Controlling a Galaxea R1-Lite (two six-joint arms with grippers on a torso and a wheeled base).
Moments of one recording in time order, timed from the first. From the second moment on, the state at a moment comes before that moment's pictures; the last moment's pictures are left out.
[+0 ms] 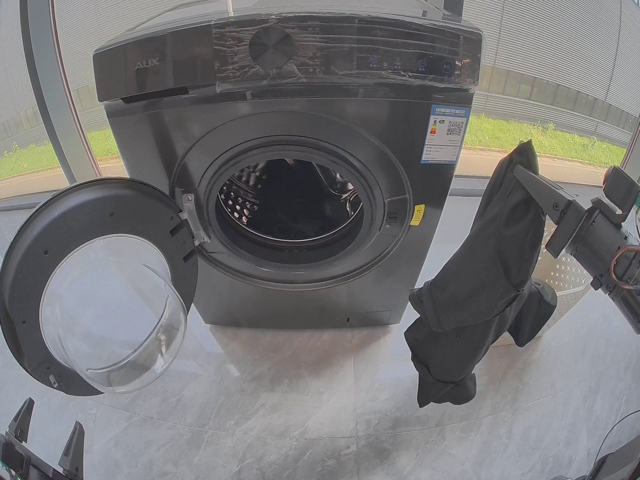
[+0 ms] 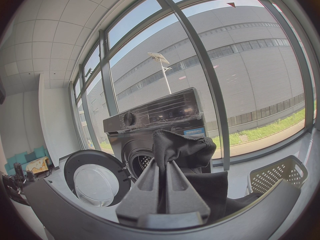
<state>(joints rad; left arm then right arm) 0.00 0.02 -0.02 0.00 0.01 -0.05 0.52 1.34 -0.53 -1.05 -0.03 0.13</state>
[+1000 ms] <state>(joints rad) 0.00 0.02 -0.02 0.00 0.01 -0.01 0.56 1.39 -0.58 -1.11 -0.01 0.14</state>
